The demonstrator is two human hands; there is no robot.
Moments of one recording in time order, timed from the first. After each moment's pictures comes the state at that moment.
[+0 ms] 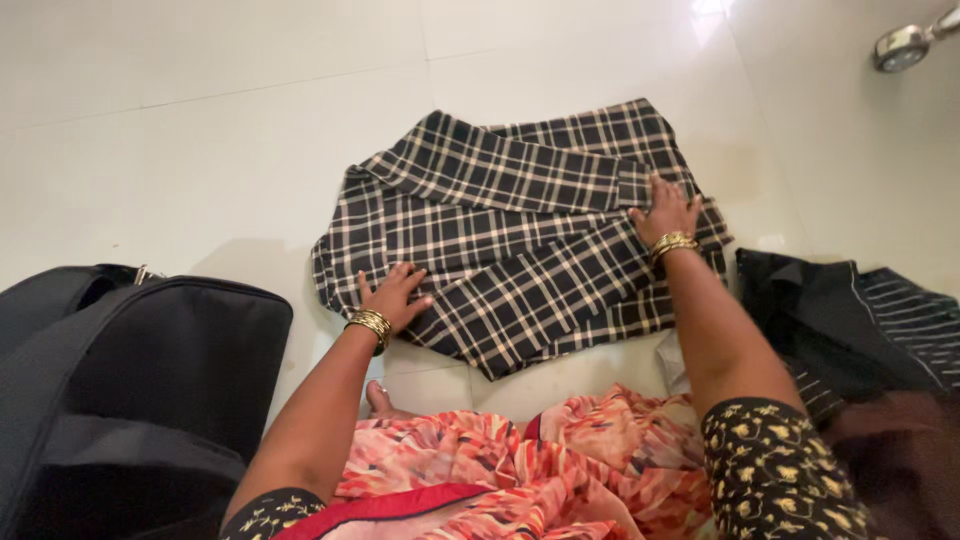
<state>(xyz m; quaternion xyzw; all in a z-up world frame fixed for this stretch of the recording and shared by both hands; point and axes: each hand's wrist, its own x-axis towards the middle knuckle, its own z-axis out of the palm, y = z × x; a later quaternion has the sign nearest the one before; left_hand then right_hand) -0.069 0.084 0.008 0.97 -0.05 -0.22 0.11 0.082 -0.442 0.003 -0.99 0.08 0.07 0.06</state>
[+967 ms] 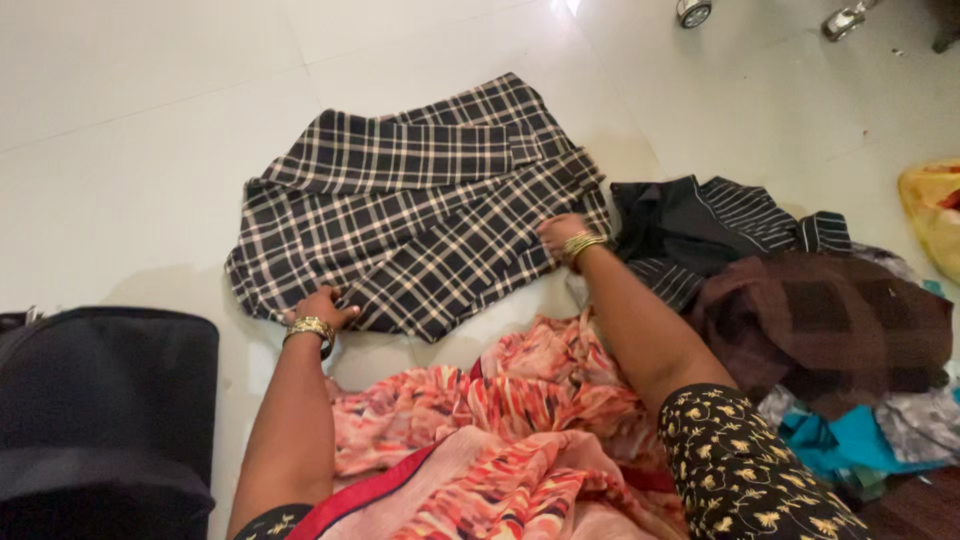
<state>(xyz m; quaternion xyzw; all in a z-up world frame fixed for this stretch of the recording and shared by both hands) -0.090 0.091 -0.012 0.95 0.08 -0.26 0.15 -0.049 -0.436 0.055 -0.33 0.29 0.37 0.82</state>
